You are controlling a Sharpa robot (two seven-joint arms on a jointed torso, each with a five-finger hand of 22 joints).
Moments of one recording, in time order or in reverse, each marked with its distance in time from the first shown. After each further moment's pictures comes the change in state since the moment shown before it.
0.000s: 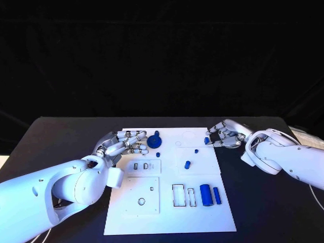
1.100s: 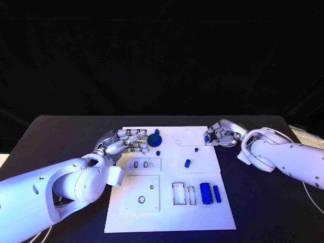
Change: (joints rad) left arm 0.000 0.002 0.000 -0.001 0.000 0.004 -0.002; left_hand 0.000 0.000 0.003 -0.003 0.000 0.000 0.000 0.000 0.000 0.000 0.000 0.000 0.000 0.000 0.000 -0.004 0.003 0.000 0.000 0.000 0.000 0.001; right arm -0.004 0.047 0.000 -0.055 -0.008 0.030 -0.002; right_hand 0.035 0.057 0.065 -0.034 -0.085 0.071 -0.010 0.009 0.004 0.004 -0.004 0.020 0.030 0.000 0.000 0.001 0.000 0.000 0.004 -0.004 0.006 0.012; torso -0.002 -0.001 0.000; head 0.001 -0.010
